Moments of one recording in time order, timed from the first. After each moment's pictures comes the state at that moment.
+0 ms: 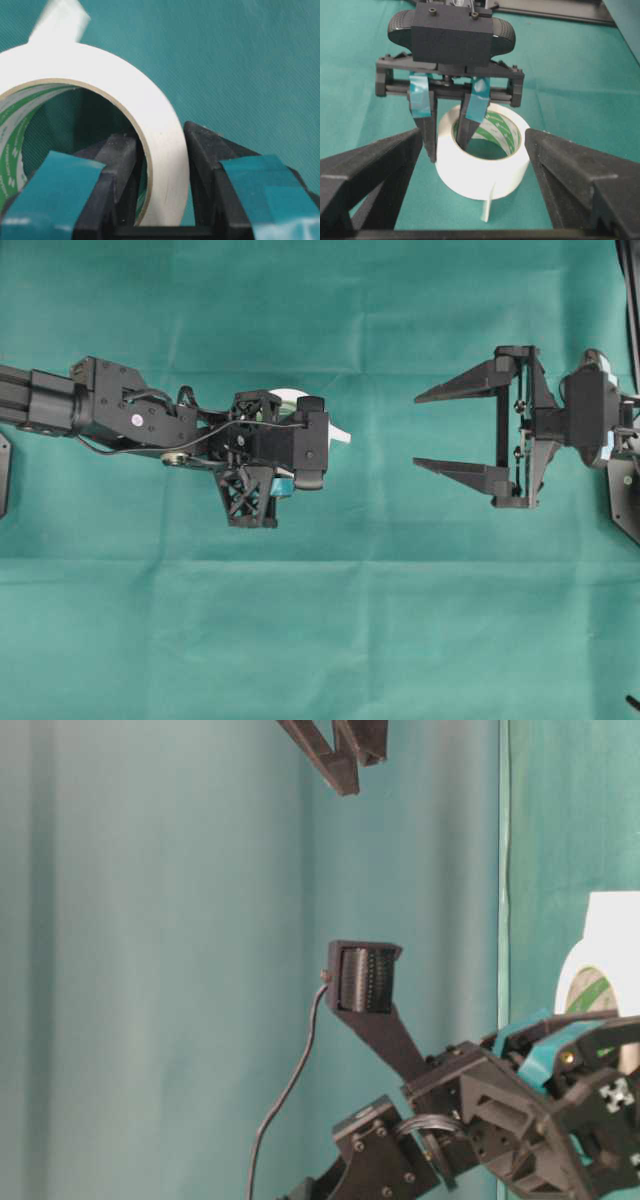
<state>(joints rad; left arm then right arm) 0.03 0.20 0.54 -0.01 0.19 0.08 -0.06 -0.44 1.13 0.00 -0.55 0.02</state>
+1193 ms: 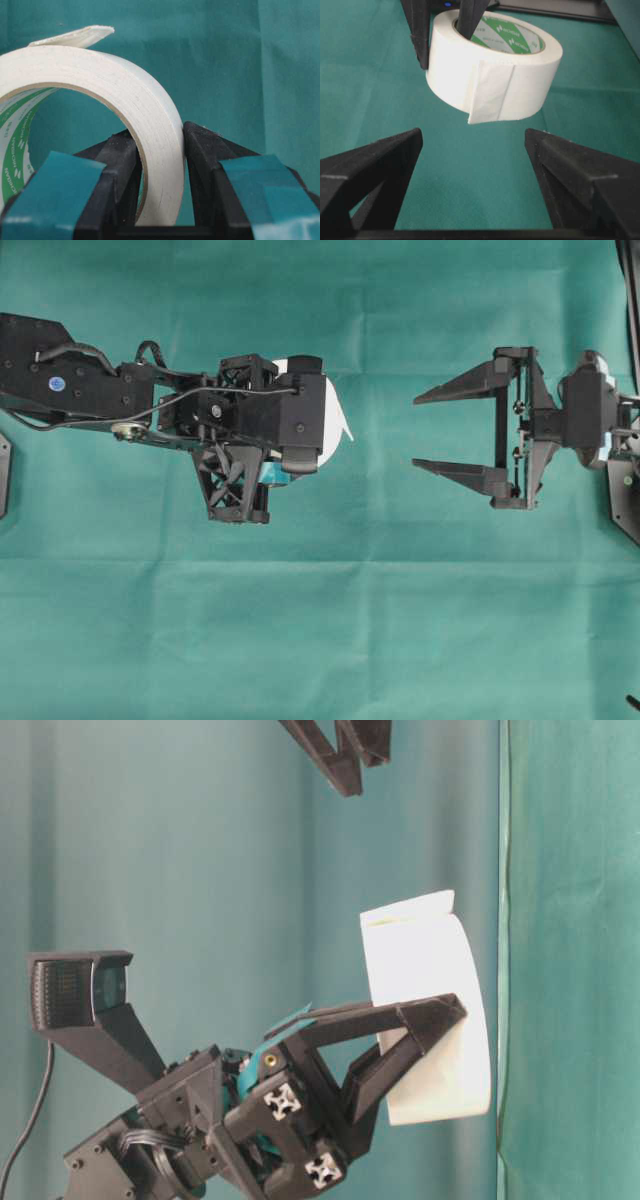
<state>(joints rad) 0.01 -0.05 0.39 -0.01 0.50 0.08 -0.06 -0.42 1.13 0.00 -0.55 0.02</state>
